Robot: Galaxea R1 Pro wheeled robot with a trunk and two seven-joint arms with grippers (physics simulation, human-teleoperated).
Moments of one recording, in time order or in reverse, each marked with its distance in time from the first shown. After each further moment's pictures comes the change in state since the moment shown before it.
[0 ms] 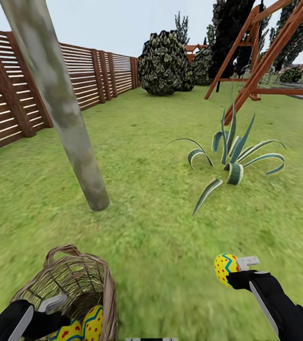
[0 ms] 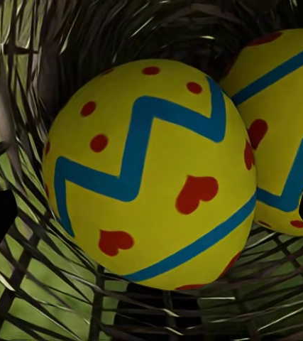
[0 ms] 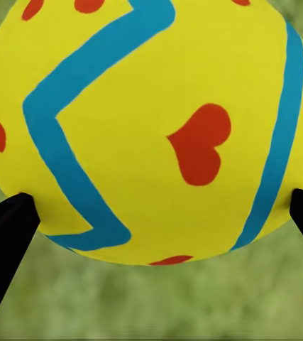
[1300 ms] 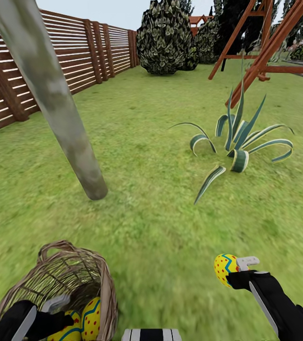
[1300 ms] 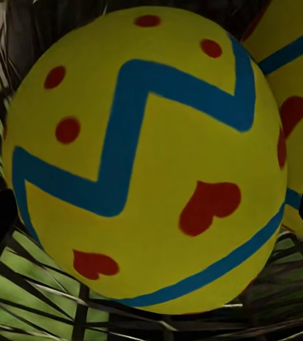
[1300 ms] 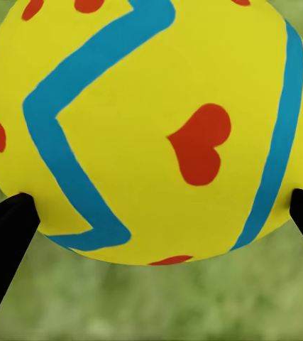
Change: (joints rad) left arm 0.000 -0.018 0.002 0.001 -0.001 -0.001 -0.001; right arm 0.000 0.001 0.000 0.000 0.000 0.000 0.000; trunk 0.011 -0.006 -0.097
